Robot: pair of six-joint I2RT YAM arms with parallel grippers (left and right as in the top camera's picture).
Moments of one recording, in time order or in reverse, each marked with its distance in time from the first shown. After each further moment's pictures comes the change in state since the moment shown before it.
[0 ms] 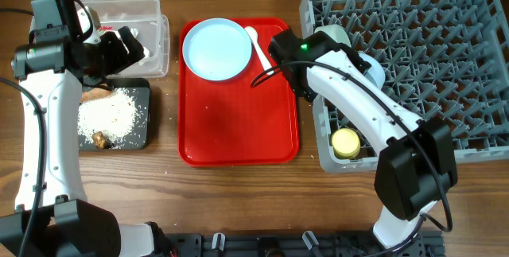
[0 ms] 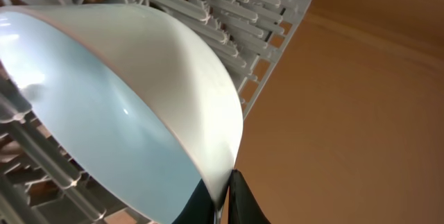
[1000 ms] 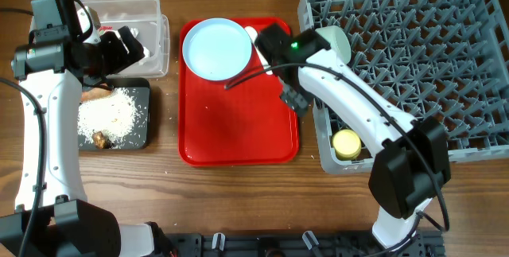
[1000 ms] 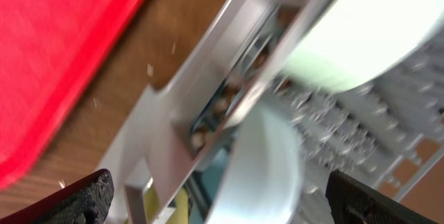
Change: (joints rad) left arm 0.000 0.000 0.000 -0.001 0.000 0.000; right arm 0.039 0.023 0.115 0.089 -0.559 -0.008
